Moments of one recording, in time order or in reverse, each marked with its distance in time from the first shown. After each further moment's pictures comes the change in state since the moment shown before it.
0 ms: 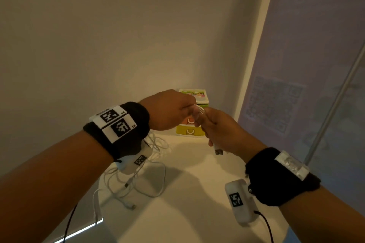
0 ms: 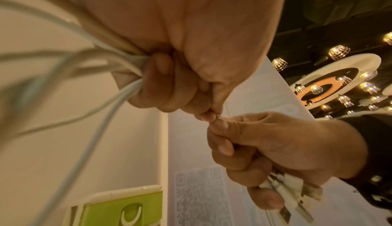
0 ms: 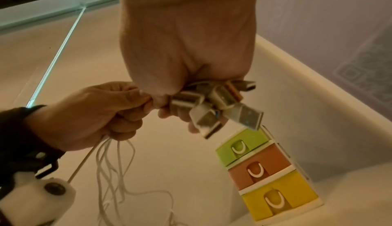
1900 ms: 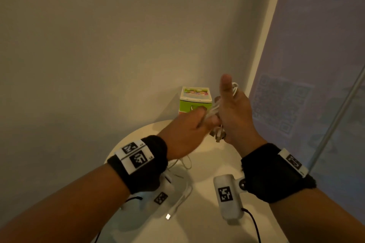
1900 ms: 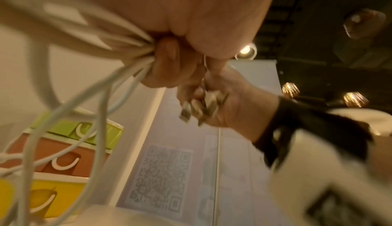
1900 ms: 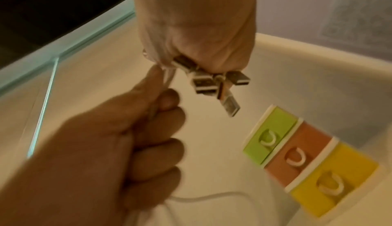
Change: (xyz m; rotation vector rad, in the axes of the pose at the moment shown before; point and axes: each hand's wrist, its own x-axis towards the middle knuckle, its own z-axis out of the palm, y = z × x) left_hand -0.012 0.036 0.061 -0.532 0.244 -0.055; right_hand 0.007 -0.028 -0.008 0.671 0.493 0.066
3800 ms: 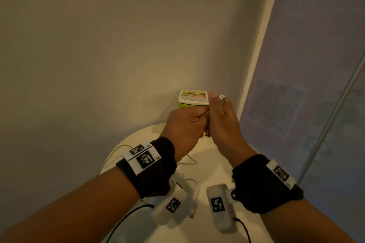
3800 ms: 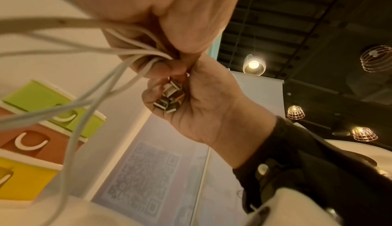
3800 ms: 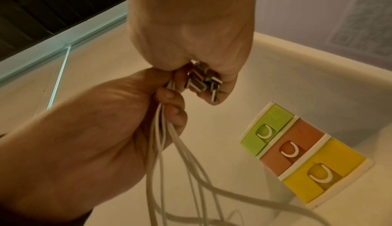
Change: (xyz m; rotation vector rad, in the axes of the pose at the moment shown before) left_hand -0.003 0.024 0.003 -0.419 0.252 -0.058; right_hand -0.008 0.027 0.008 -0.108 -0.049 0.011
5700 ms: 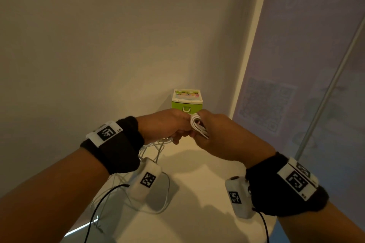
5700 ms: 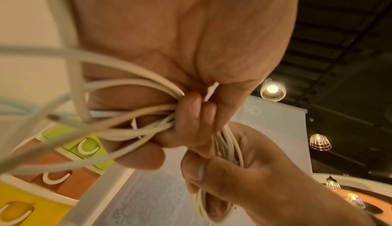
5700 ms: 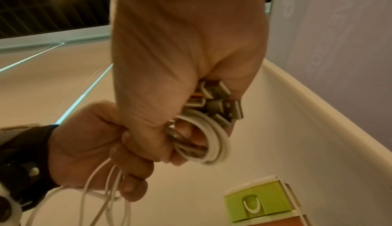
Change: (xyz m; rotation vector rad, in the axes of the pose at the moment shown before) left_hand 0.017 -0.001 -0.041 0.077 -0.591 -0.337; right_hand -0.023 -0.021 -0.041 -1.036 -0.543 -0.320
